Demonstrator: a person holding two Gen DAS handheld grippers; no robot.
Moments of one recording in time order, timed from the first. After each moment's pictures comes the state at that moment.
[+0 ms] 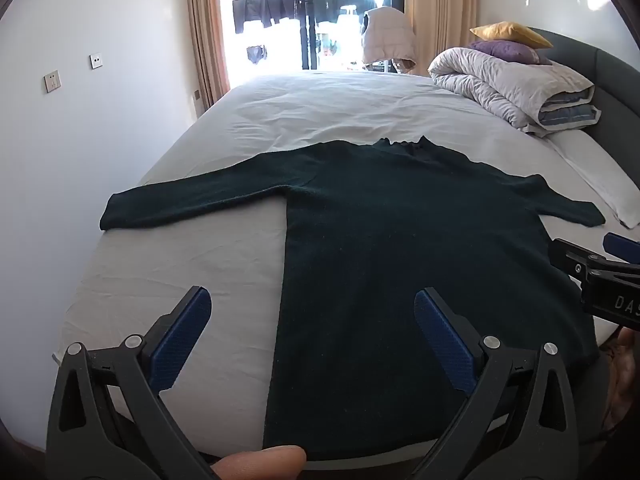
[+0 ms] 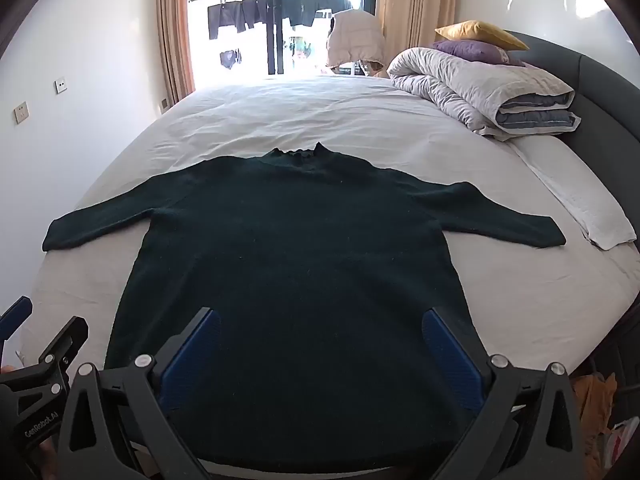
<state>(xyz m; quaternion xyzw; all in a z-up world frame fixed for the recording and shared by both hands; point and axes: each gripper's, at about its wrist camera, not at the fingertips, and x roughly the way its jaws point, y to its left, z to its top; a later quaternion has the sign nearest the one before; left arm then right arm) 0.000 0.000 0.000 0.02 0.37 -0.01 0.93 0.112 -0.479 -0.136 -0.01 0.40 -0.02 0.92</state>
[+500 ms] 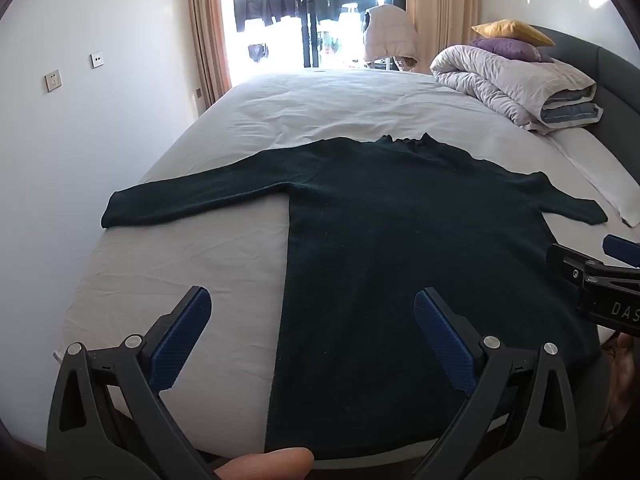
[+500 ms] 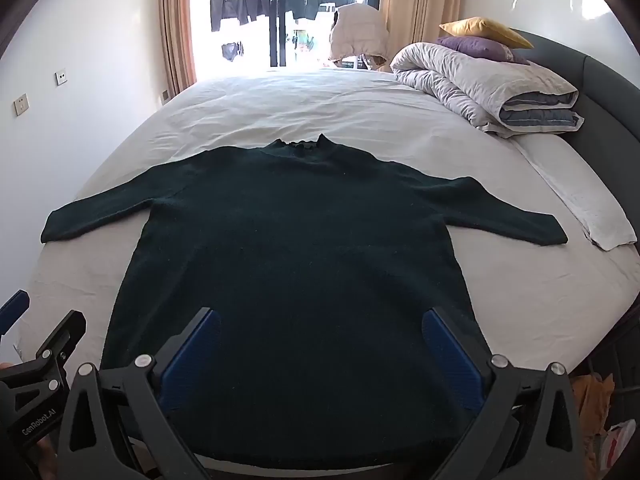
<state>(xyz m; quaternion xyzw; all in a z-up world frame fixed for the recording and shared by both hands) -0.002 -0.003 0.000 0.03 0.36 -0.01 0.93 0.112 -0.478 -0.139 -0.02 0.41 -0.02 0.91</state>
